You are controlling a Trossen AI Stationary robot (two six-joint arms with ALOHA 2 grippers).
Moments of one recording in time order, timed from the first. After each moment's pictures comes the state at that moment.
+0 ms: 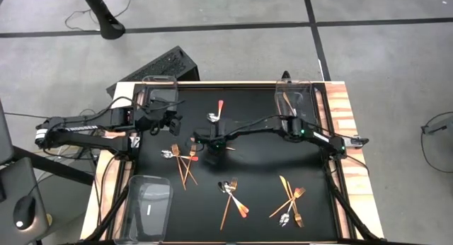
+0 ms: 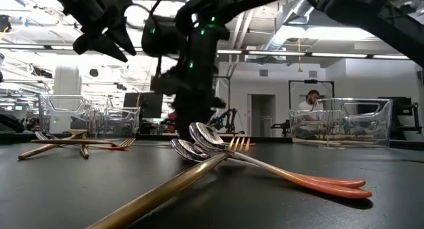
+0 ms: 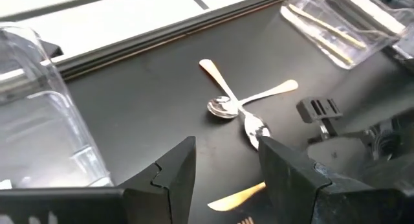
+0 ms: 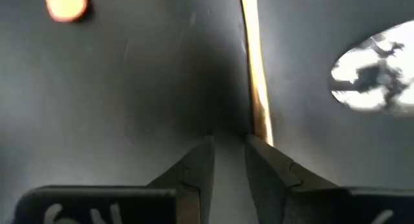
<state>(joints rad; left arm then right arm) 0.17 0.86 0.78 -0.66 -0.43 -0.66 -0.03 2.46 2.17 -1.06 0.03 0.38</state>
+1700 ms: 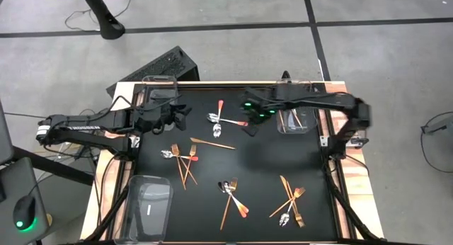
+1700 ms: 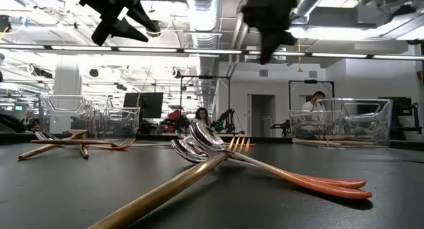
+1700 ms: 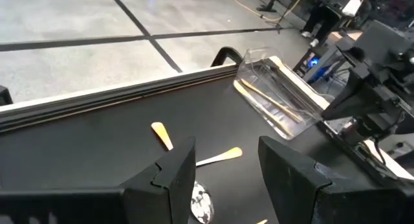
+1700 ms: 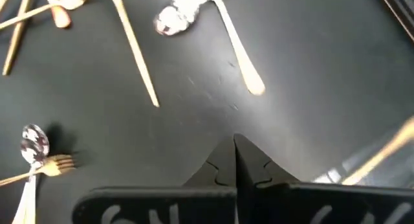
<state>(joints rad) 0.09 0.90 0.78 -0.34 -0.55 -0.71 -0.19 1.61 1.53 -1.09 0.08 0.42</state>
